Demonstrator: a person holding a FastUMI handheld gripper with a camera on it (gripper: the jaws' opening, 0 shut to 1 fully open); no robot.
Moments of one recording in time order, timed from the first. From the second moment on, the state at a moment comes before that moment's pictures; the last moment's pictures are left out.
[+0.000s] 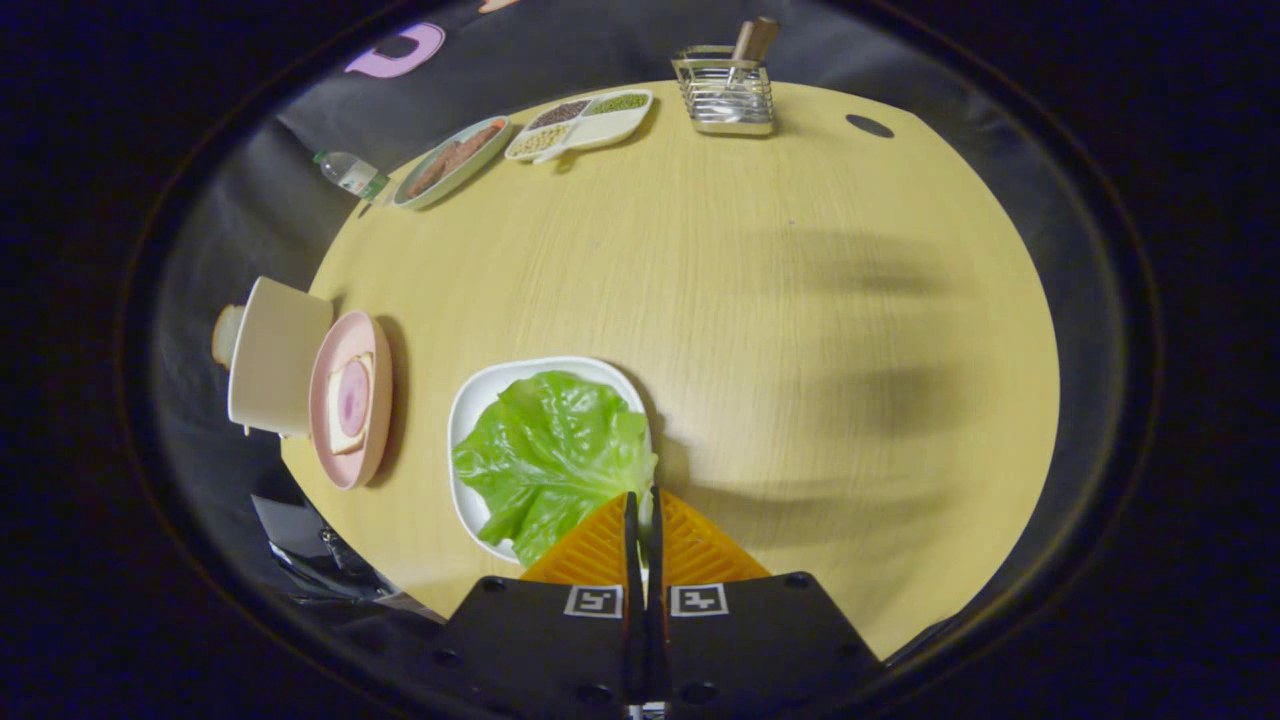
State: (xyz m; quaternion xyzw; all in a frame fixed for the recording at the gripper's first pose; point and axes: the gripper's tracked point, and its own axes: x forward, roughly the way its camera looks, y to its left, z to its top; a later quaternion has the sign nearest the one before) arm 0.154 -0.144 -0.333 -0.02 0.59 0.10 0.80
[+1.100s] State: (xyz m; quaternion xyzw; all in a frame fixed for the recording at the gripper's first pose) arm 0.092 0.046 -0.194 0.11 0.56 0.25 0.78
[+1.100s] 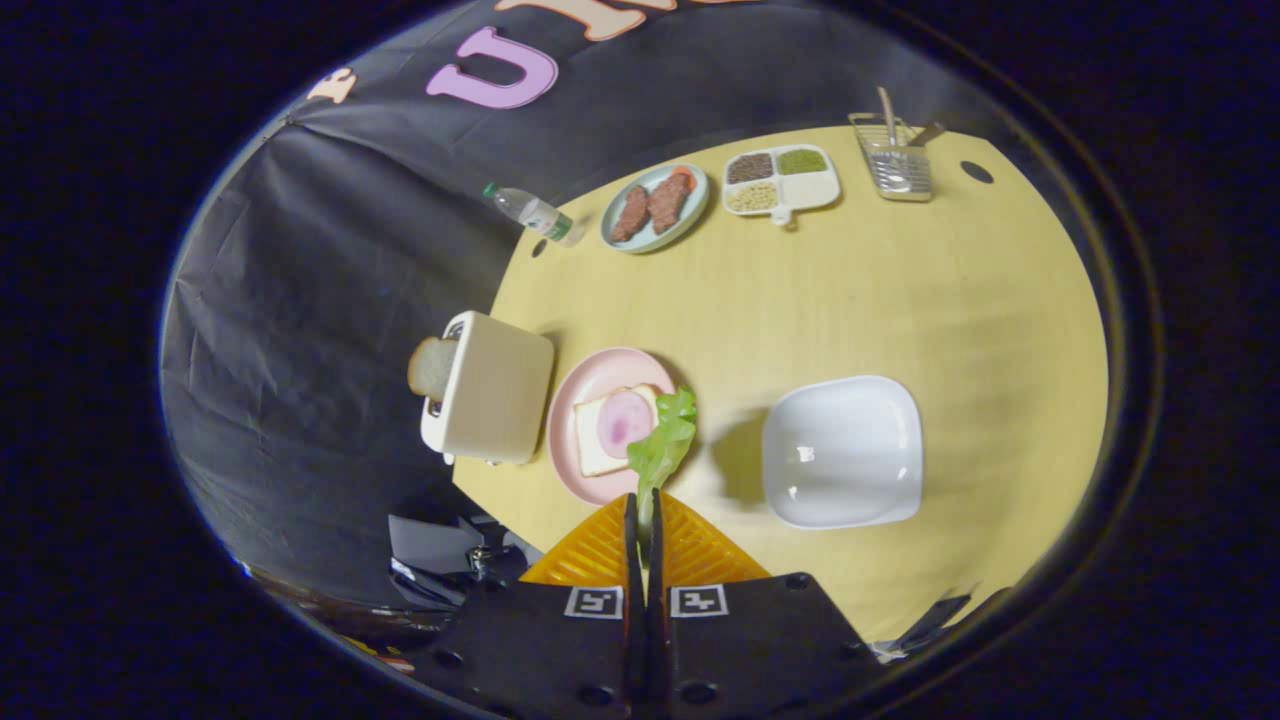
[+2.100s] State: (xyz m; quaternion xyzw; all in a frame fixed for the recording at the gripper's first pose) arm 0.111 0.169 -0.302 0.01 0.58 0.27 0.77
